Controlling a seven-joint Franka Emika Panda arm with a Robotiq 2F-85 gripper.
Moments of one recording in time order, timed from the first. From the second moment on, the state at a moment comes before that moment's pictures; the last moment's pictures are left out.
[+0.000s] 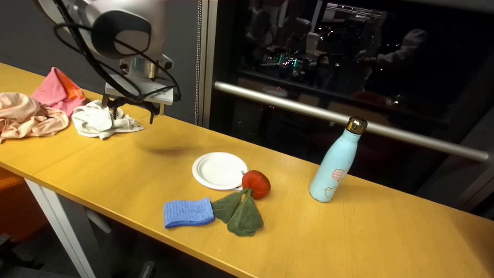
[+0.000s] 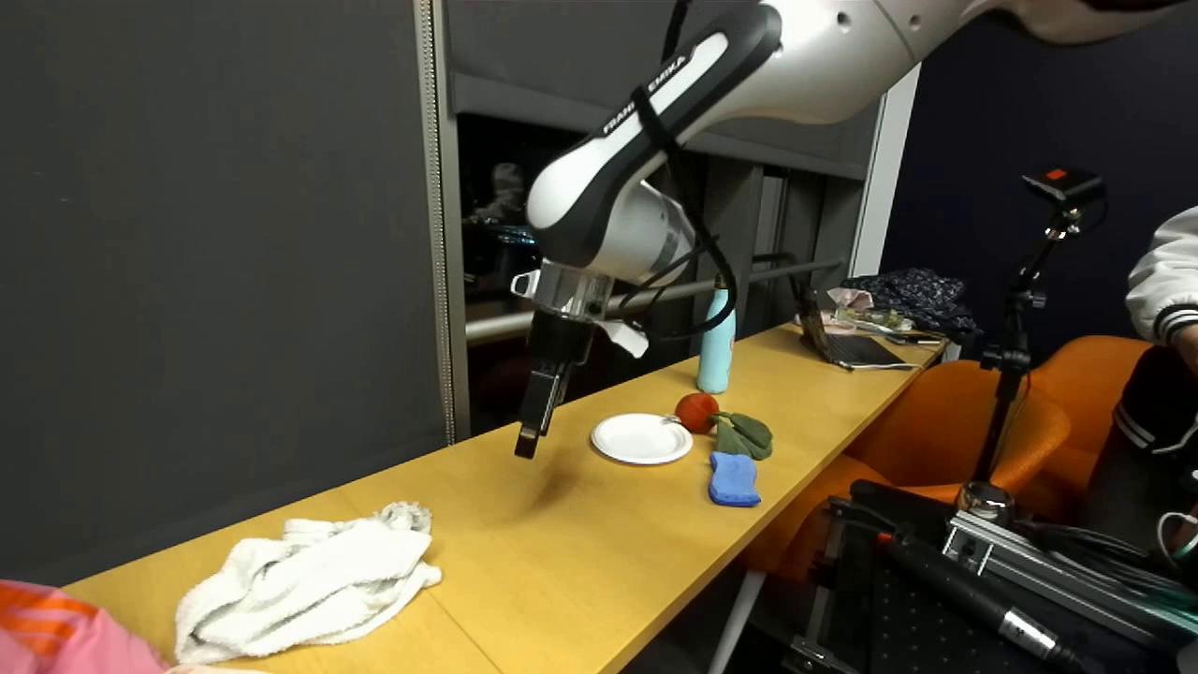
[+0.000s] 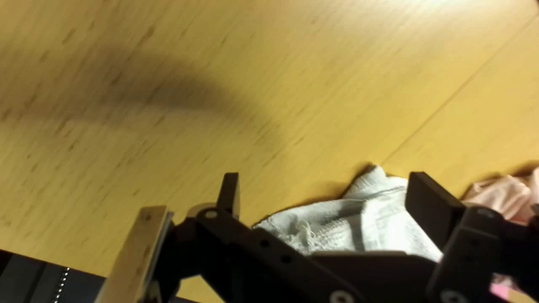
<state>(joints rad) 0.19 0.65 -0.12 -1.71 0.51 2.42 -0.78</state>
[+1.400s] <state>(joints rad) 0.25 1.32 0.11 -0.68 -0.01 2.20 -0.49</state>
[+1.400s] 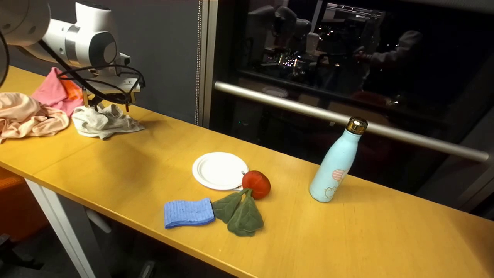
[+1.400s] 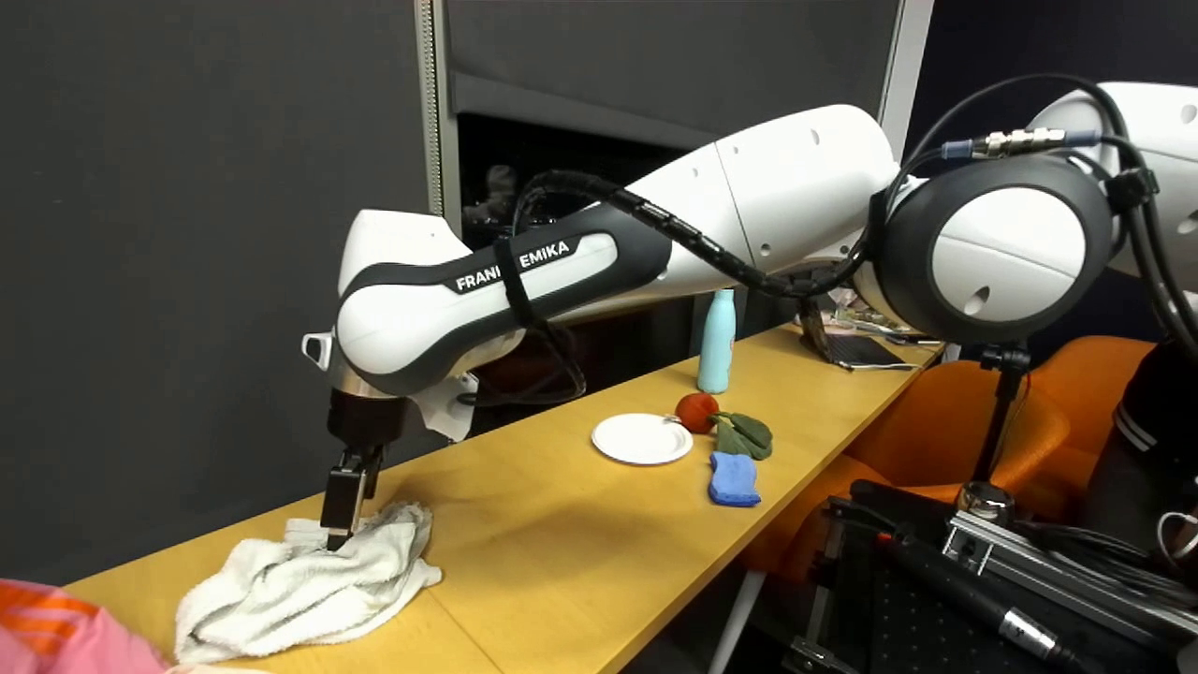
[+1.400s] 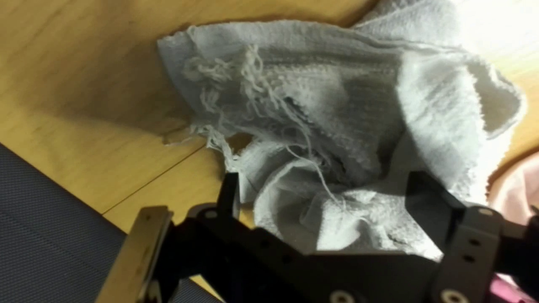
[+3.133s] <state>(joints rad) 0.16 1.48 0.06 -0.45 -0.02 2.12 -0.38</state>
